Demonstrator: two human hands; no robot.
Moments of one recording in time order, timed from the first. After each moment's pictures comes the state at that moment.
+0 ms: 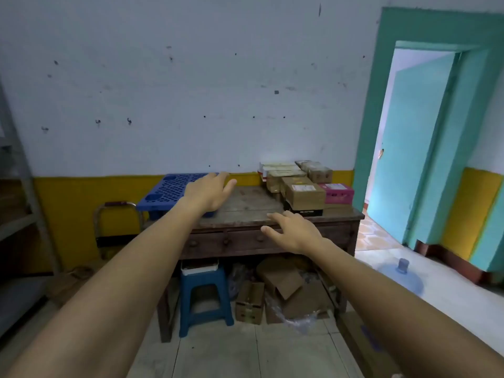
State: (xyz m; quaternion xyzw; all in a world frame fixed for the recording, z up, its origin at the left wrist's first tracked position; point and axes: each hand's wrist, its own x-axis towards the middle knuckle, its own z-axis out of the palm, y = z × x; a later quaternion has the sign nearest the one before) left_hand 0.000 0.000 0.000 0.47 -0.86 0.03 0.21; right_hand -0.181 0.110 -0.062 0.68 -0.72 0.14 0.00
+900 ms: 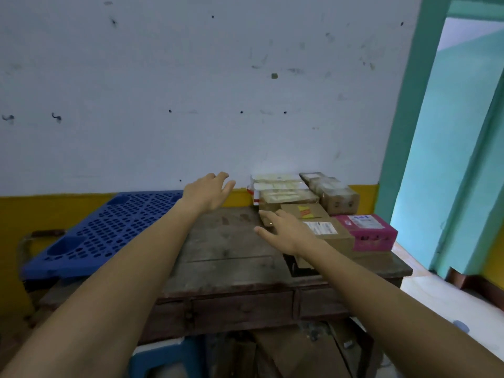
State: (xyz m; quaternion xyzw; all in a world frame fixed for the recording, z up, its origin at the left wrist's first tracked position) left_hand -0.254 -0.405 -0.012 0.49 -0.85 0.02 0.17; right_hand -0.424 -0.311 -0.074 0.69 -0.71 0.14 0.00
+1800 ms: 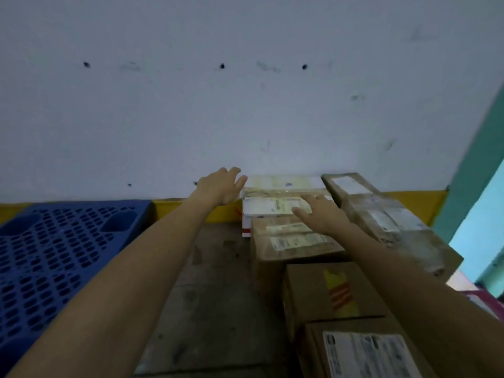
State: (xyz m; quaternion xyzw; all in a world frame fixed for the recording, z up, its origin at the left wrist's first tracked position) left_hand -0.507 -0.826 -0.075 0.52 -0.85 -0.02 0.10; right_hand -0.720 -0.722 -0.123 0.59 -0.79 0.13 -0.07
